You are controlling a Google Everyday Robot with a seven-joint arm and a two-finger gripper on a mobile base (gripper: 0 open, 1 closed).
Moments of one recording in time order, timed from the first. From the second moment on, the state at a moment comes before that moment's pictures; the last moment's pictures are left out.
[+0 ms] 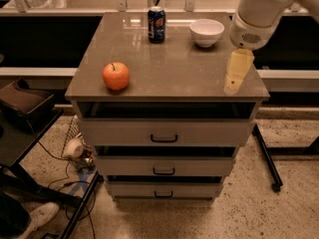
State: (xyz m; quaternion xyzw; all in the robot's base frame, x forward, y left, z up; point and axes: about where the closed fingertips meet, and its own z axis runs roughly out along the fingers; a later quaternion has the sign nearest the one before) arm 0.595 -0.194 0.918 -0.59 0.79 -0.10 0.14
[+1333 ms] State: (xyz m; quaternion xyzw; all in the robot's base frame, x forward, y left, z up) arm 0.724 -0.218 0.921 -0.57 0.79 -0.17 0.17
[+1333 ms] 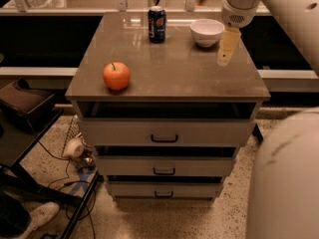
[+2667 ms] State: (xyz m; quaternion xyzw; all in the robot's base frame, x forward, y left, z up) arm 0.805 -0.213 0.873 -0.59 0.78 -0.15 0.17
